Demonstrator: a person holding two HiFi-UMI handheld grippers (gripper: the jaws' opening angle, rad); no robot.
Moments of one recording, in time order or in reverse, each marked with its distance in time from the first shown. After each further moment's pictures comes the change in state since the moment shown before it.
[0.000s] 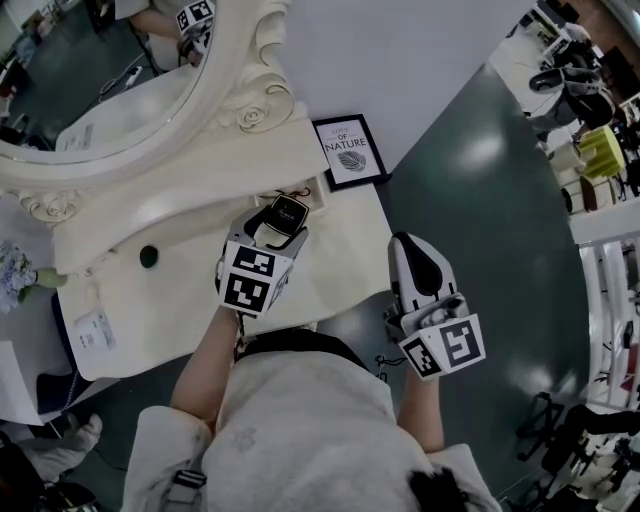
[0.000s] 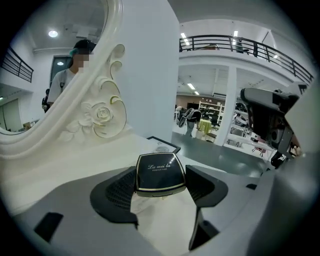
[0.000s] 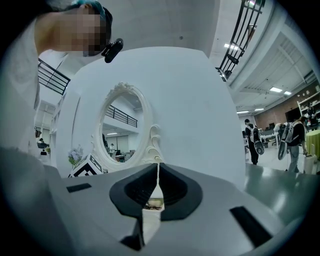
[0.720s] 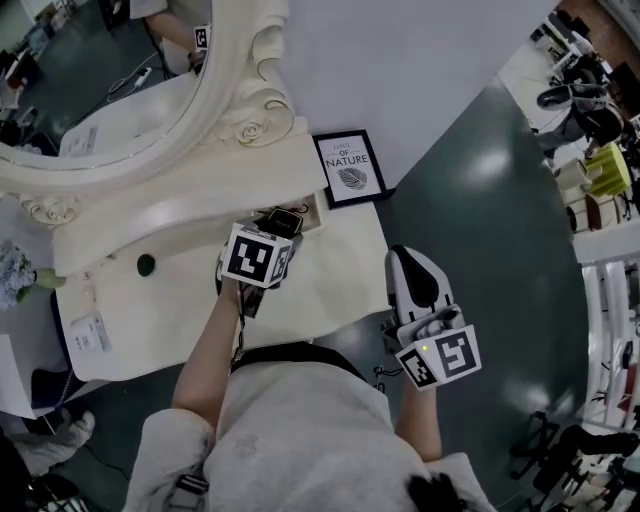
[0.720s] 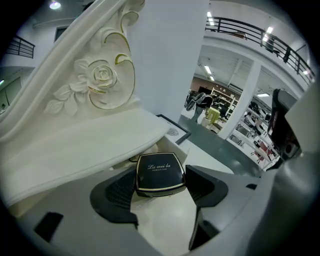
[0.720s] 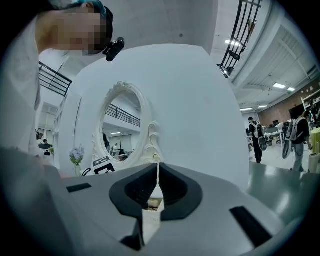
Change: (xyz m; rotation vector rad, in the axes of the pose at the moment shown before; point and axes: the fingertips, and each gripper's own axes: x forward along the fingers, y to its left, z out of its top) left arm 0.049 0.021 -0.025 -0.165 0.280 0.002; right arm 0.017 -0.022 -0.009 0.006 0.016 0.042
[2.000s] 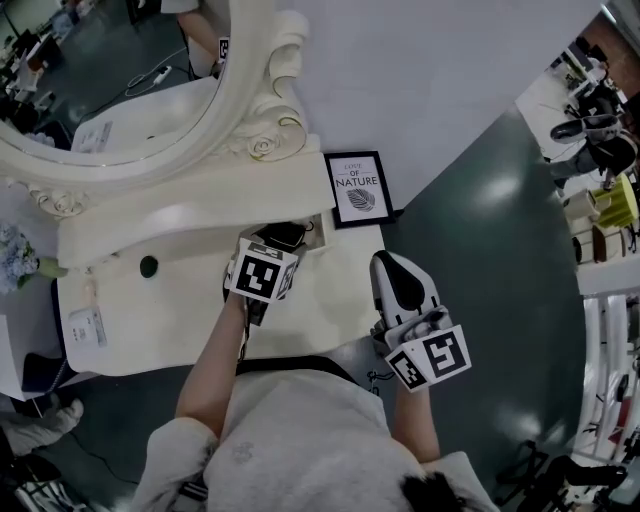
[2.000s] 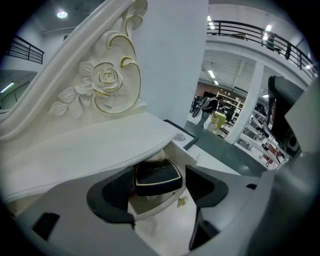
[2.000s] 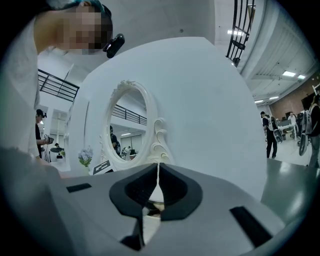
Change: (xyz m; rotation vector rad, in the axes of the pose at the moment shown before) left arm 0.010 0.013 0.009 -0.017 -0.074 0.076; right arm 0.042 0.005 -0.006 0.021 0.017 0.135
